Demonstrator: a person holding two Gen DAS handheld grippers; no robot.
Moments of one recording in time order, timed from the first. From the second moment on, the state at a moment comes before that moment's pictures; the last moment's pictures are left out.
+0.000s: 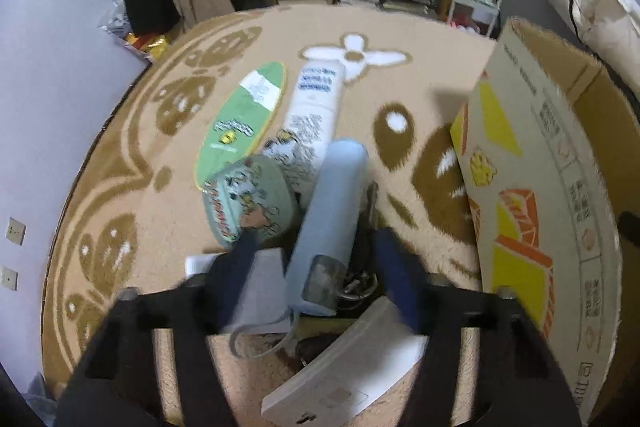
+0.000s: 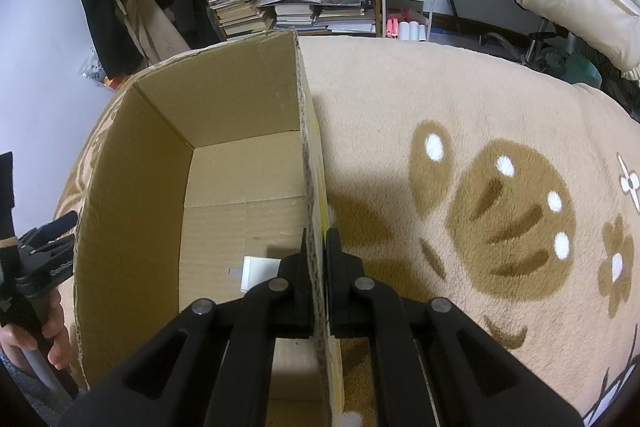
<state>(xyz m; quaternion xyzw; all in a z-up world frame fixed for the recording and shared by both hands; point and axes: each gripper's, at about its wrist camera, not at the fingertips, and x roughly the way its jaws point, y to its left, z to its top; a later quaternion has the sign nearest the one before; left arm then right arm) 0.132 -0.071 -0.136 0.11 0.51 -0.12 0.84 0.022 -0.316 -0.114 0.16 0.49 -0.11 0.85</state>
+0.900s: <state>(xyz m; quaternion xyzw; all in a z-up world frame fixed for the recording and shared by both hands) 0.141 -0.068 -0.148 0.07 0.52 -0.15 0.84 0.021 -0.319 -0.115 0.17 0.49 -0.11 0.85</state>
